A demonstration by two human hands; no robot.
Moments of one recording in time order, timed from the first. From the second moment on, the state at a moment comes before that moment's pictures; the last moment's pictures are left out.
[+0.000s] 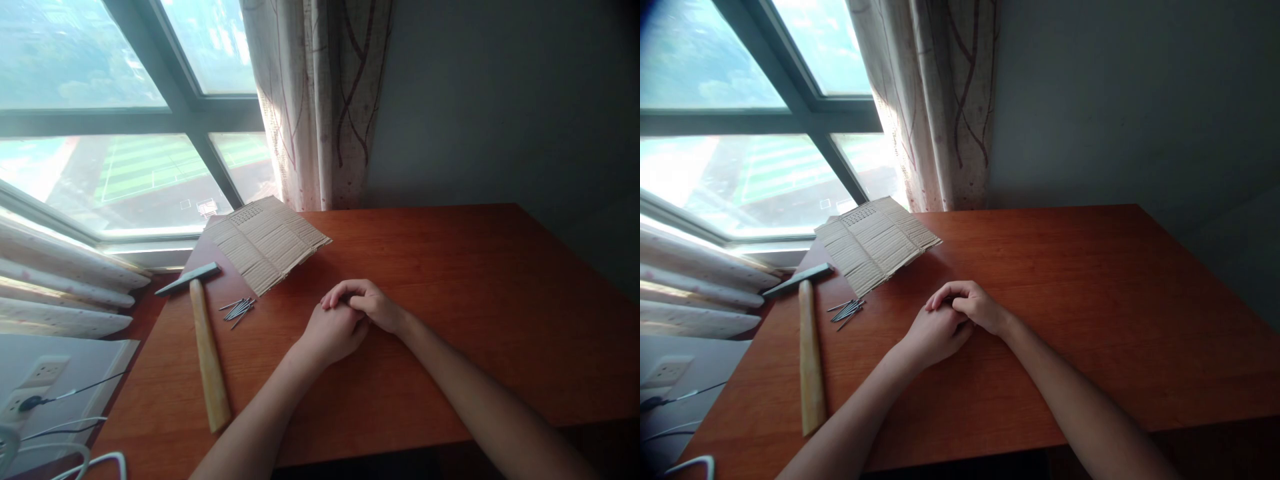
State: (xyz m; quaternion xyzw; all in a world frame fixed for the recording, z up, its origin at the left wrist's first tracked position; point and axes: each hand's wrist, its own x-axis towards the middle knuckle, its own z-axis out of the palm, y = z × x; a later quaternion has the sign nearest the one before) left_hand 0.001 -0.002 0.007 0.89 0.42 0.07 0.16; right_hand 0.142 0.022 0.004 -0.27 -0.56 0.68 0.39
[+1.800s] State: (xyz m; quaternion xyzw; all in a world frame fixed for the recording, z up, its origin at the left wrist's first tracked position) left_hand 0.001 -0.003 0.003 0.89 0.42 0.07 0.14; right_hand 0.142 0.023 0.006 -0.28 -0.57 0.67 0.39
